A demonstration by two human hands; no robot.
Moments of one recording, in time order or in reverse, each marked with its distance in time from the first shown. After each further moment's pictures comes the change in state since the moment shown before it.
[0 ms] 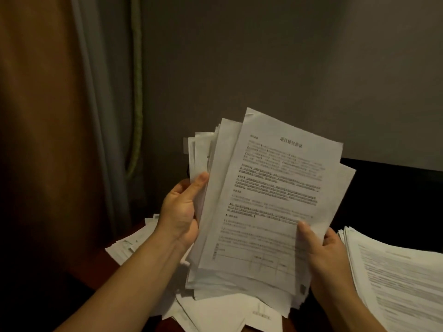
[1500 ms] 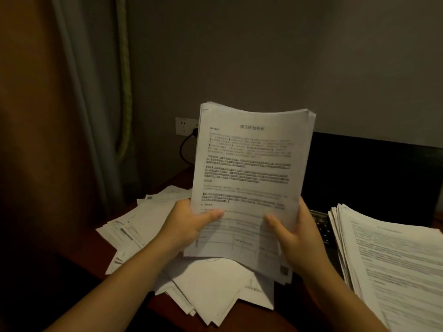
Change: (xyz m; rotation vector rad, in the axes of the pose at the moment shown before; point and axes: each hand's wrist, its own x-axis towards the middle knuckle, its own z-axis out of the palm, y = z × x) left_hand -0.002 -0.057 -0.049 0.815 -0.237 0.058; right_hand -0.021 0.001 0.006 -0.248 -0.328 -0.150
